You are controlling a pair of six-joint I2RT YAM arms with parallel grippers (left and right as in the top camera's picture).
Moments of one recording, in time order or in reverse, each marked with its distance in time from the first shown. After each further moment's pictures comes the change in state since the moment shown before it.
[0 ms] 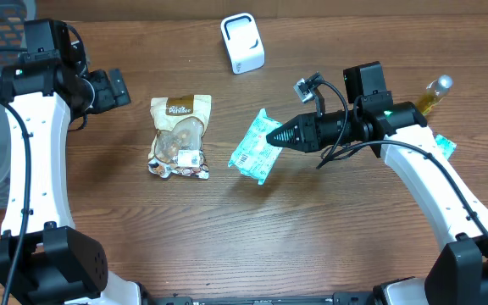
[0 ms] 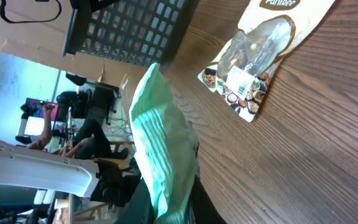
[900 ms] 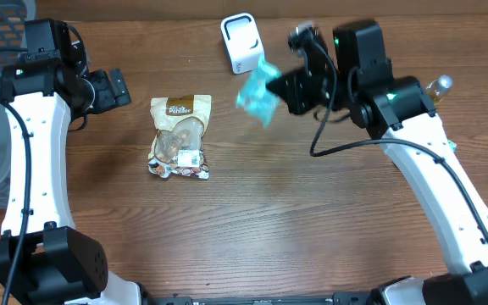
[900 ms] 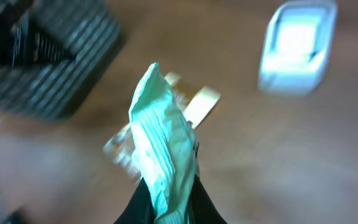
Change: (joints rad) left arm 0.000 0.000 0.000 0.000 0.000 0.000; right arm 0.141 0.000 0.392 -0.025 0.661 -0.025
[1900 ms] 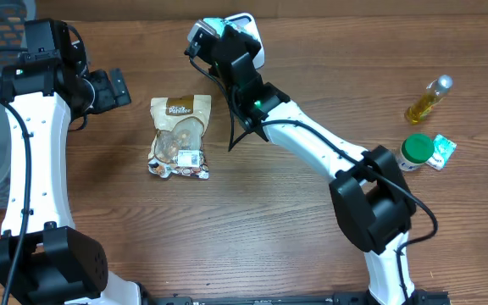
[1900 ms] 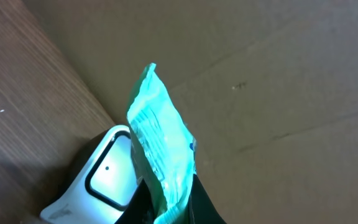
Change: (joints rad) left arm 0.000 0.000 0.000 0.000 0.000 0.000; right arm 0.275 0.552 0.072 0.874 0.917 -0.834
